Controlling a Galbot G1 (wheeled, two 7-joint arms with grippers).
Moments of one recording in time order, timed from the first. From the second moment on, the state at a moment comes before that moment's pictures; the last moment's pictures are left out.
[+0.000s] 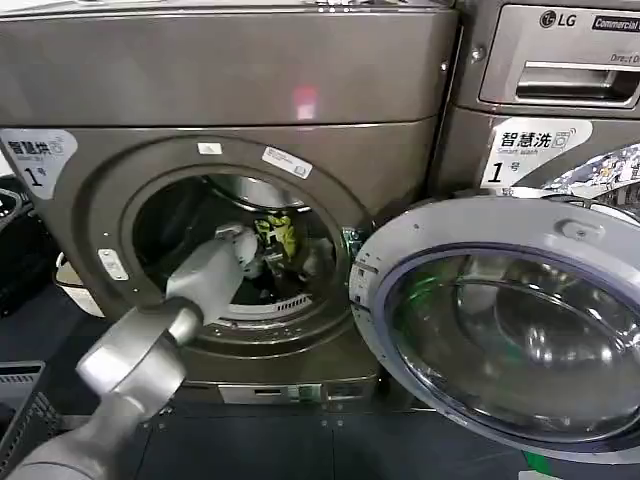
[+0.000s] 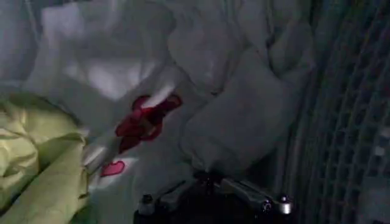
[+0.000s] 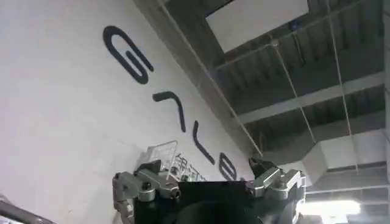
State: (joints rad) left arm -0.13 -1.45 0.27 -0.29 0.33 0.20 1.00; right arm -1.77 0.96 2.42 1.88 0.88 0.01 -0.22
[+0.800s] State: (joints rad) left arm 0.13 -1.42 -0.09 -0.67 -0.06 0.12 0.34; right arm -1.75 0.94 2.37 1.89 0.87 0.01 -0.22
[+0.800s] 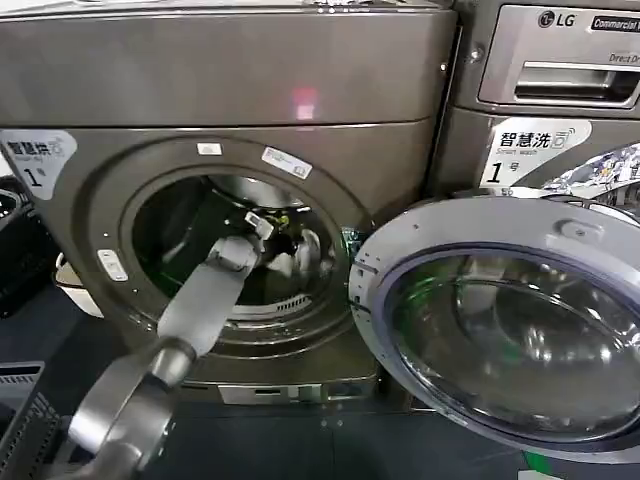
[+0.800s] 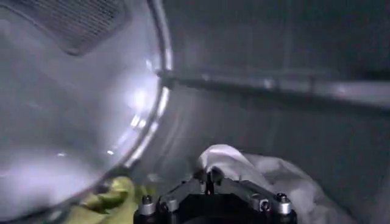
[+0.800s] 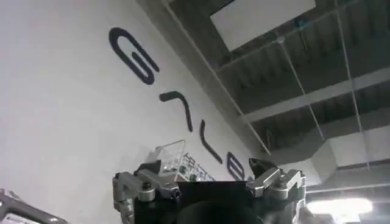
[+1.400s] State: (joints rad) left arm 0.28 -1.46 -0.30 -0.92 -0.04 -0.08 -0.12; right arm -1.75 0.95 2.37 1.90 0.88 0.01 -0.22
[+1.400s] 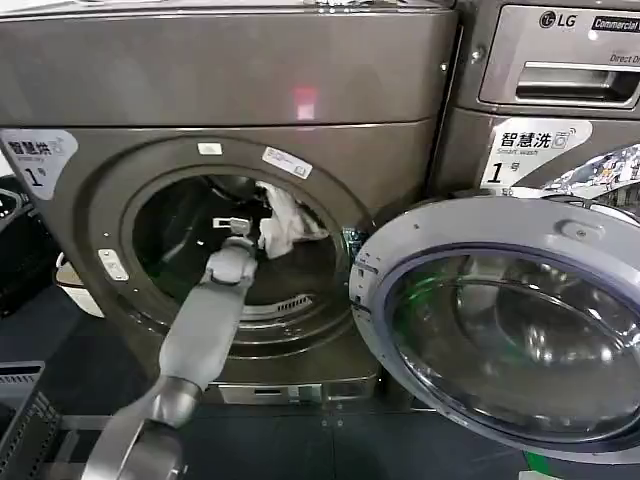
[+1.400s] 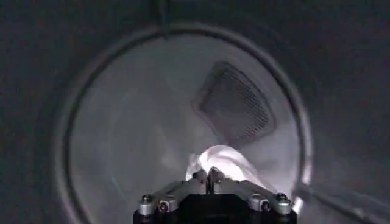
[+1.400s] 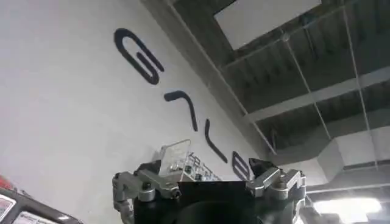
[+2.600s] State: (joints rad) left arm 0.34 -1.49 -0.34 -0.97 0.02 -0.10 -0.16; right arm -1.77 0.94 2.40 1.89 0.86 0.01 -0.19
